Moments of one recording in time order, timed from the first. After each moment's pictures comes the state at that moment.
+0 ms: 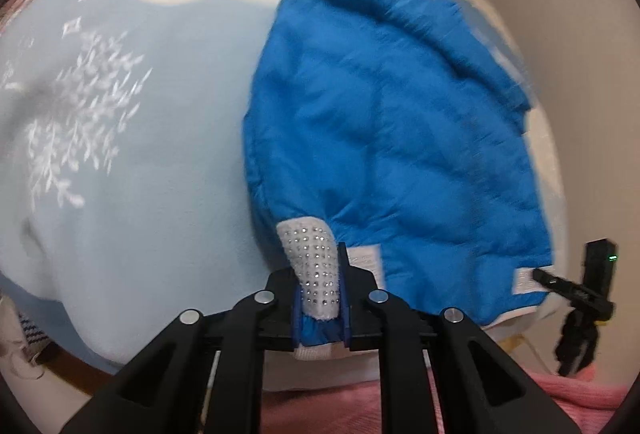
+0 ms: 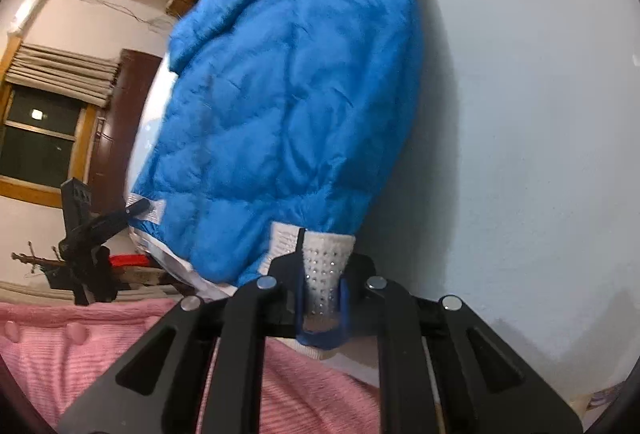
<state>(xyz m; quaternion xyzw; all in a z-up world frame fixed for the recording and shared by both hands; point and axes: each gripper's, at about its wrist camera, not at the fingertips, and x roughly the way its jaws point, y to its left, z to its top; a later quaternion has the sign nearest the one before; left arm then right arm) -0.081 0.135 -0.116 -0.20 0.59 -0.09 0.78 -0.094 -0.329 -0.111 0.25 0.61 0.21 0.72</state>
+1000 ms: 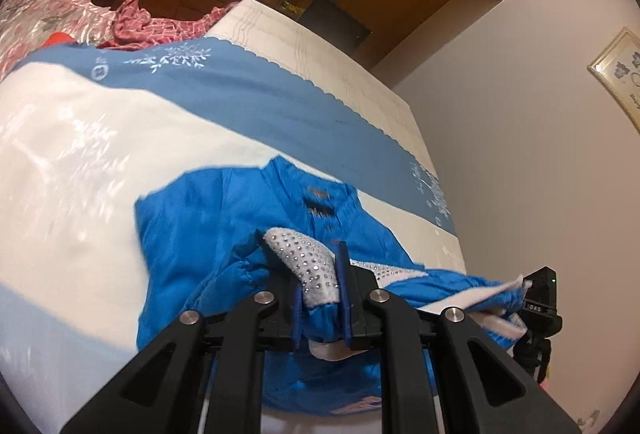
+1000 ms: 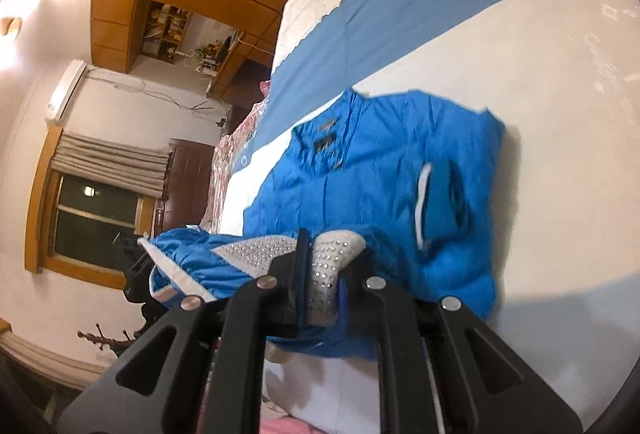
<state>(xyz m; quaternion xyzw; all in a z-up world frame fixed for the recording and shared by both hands) 0.208 0.122 0.002 -0.26 0.44 -0.19 0.84 0.183 -0.381 -0.017 0.37 0.52 0.22 0.74</state>
